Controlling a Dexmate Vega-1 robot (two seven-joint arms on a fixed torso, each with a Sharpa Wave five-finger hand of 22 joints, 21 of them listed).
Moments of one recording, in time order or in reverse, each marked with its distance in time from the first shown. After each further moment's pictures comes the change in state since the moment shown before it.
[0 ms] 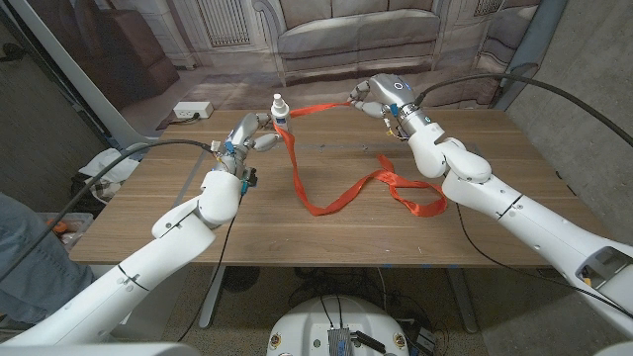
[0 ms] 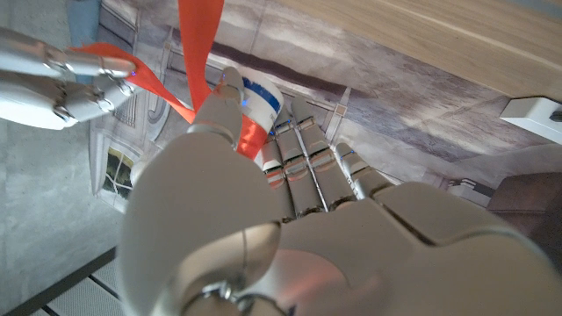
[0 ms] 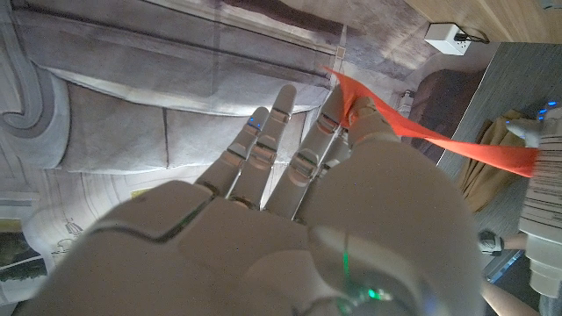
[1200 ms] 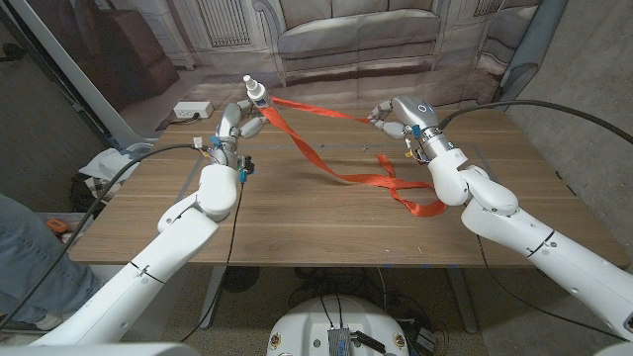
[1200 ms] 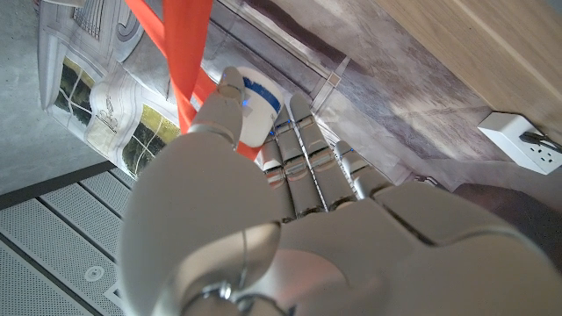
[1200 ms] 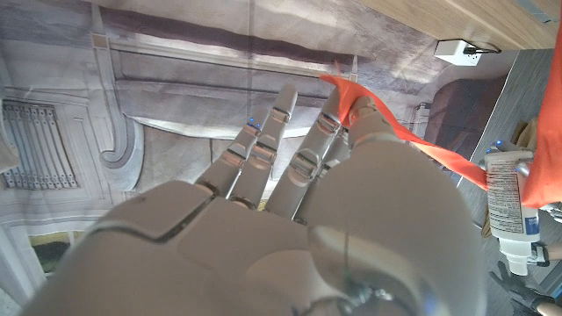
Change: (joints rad) left arm -0.012 -0.100 -0.067 0.083 -0.147 -0.131 0.077; left_hand 0.000 0.000 0.004 -0.001 -0.001 0.000 0.000 0.001 0.000 0.000 0.000 0.000 0.000 0.023 -0.006 0.007 0.005 0.025 0.004 0.006 0.000; right arm -0.232 -0.078 0.135 -0.157 0.061 -0.106 -0.019; right_hand 0.000 -0.001 0.000 0.000 -0.001 0.007 0.002 0.005 0.001 0.009 0.002 0.000 0.009 0.001 -0.001 0.000 -0.002 0.000 0.000 -0.006 -0.005
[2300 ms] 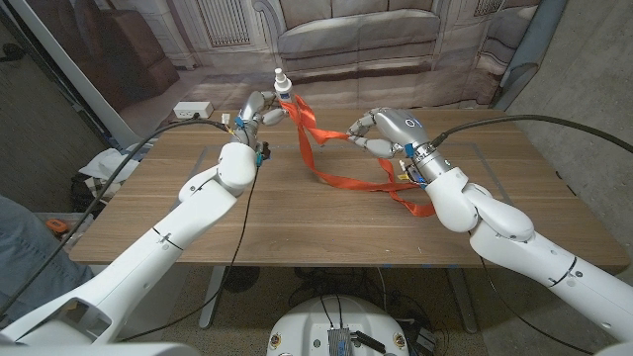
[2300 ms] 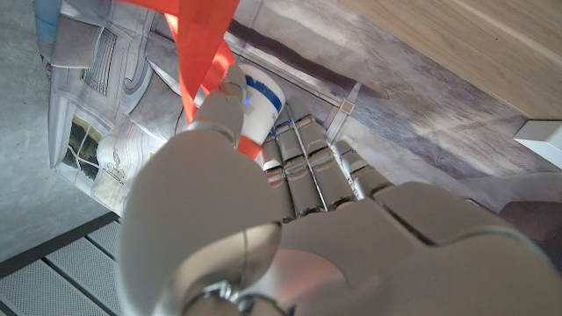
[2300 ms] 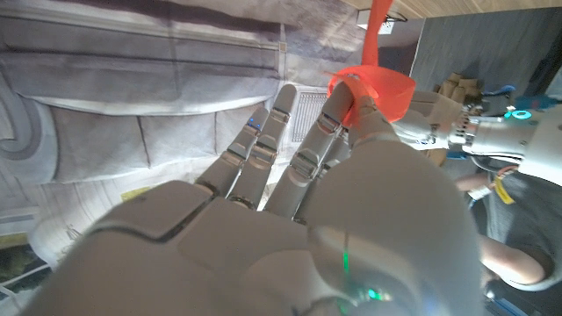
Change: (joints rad) left arm -0.226 0.010 0.169 0.030 0.037 0.212 -0.086; left_hand 0.015 -0.015 0.027 -0.003 -0.002 0.000 0.000 0.020 0.000 0.010 0.010 0.000 0.000 0.016 -0.002 0.000 0.001 0.003 0.003 0.000 0.000; right arm -0.150 -0.061 0.042 -0.187 -0.017 0.163 -0.018; right_hand 0.003 -0.003 0.000 0.000 0.000 0.007 0.000 0.003 0.000 0.011 0.000 0.000 0.005 0.000 0.000 -0.008 -0.009 -0.006 0.006 -0.006 0.000
